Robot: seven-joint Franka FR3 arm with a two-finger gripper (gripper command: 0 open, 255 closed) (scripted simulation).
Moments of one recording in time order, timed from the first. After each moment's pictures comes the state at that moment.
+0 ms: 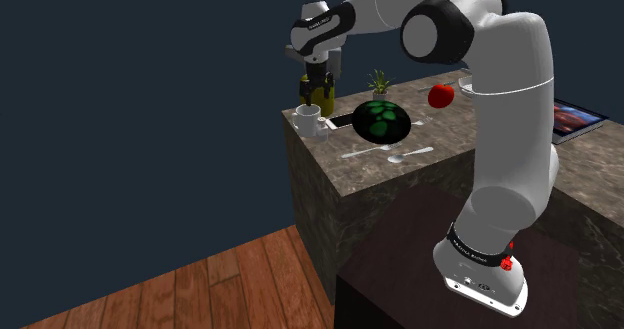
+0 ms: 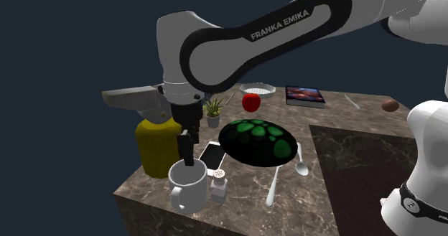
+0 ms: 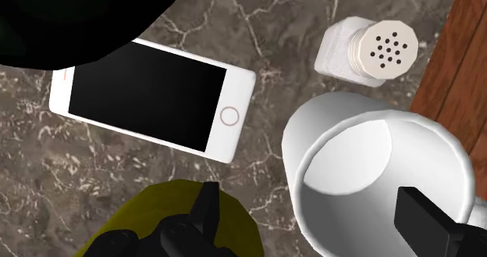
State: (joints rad) arm -0.07 0.43 -0.21 -1.56 0.09 1.96 -0.12
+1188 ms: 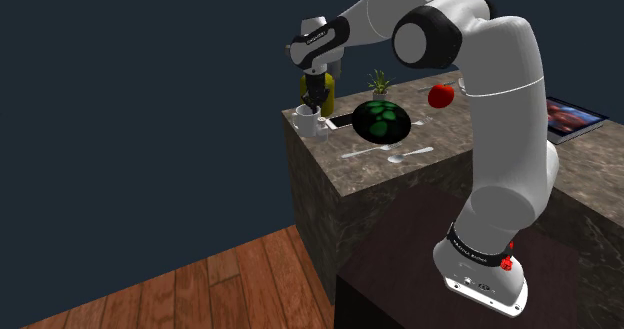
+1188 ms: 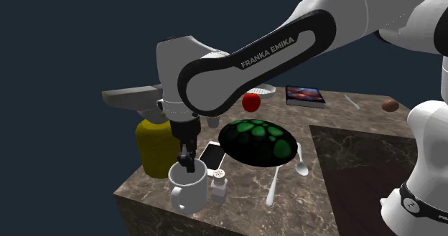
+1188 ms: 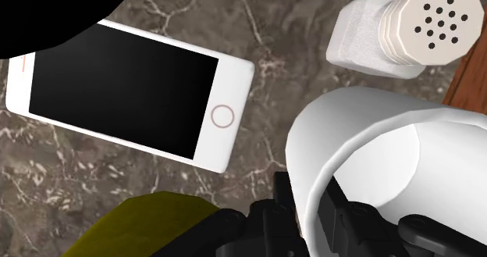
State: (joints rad) arm -0.07 0.49 -0.20 -1.58 0.11 2.04 -0.13
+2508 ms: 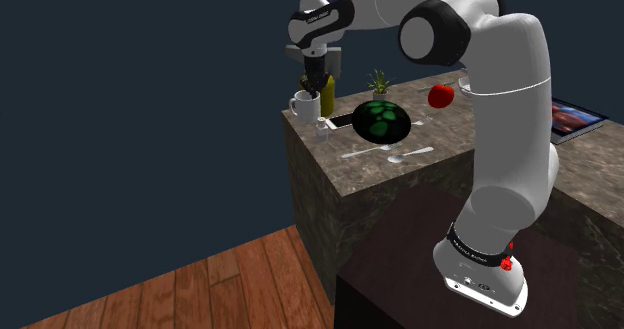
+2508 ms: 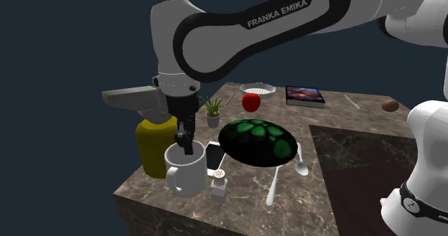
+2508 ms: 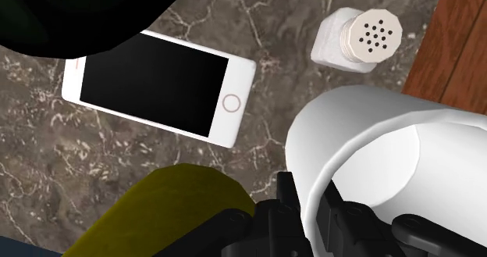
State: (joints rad) arm -0.07 0.44 -0.21 -1.49 0.09 1.90 -0.12
